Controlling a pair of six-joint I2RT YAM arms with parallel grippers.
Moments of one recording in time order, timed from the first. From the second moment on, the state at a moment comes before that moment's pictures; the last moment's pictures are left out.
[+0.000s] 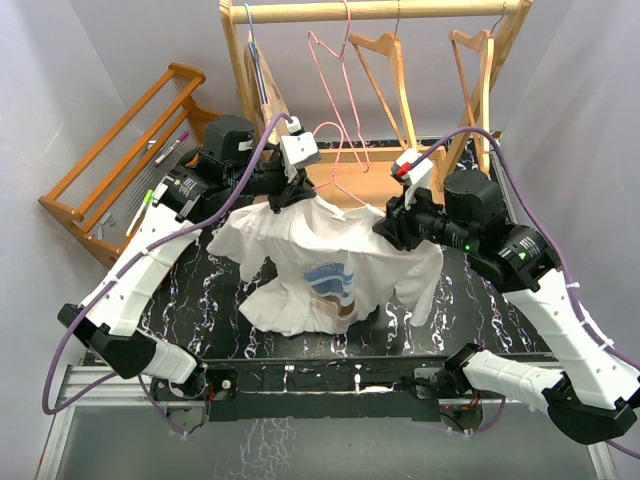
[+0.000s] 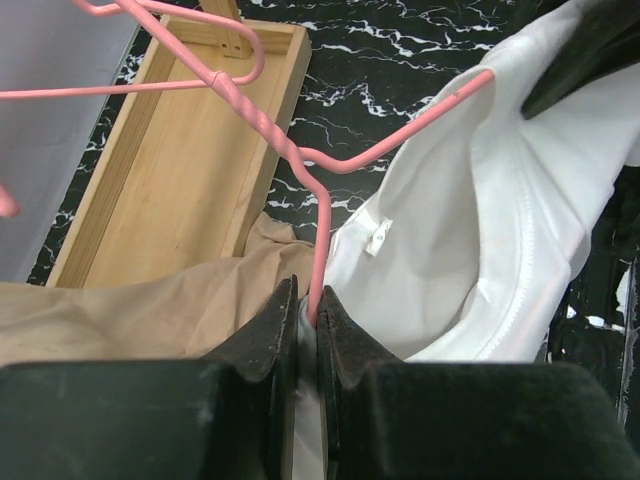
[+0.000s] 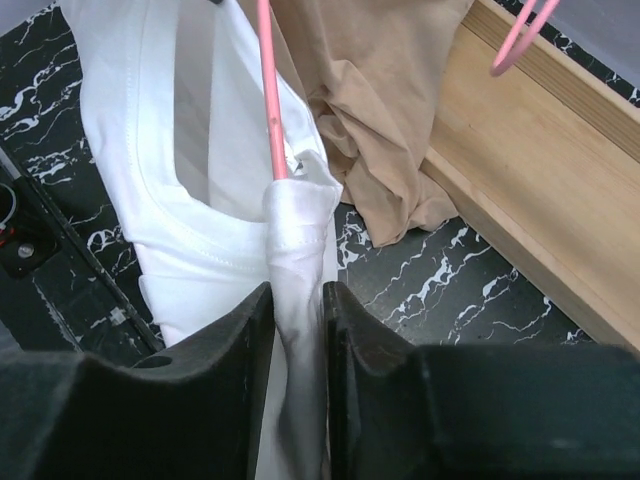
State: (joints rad) left arm -0.60 1.43 1.75 -0.79 0.56 0.43; right arm 0.63 1.02 1.40 -0.79 -0.22 -0.06
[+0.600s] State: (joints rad) left arm -0.59 1.43 1.70 -0.71 0.54 0.47; right arm 0.63 1.06 1.50 -0.81 -0.26 -0.06
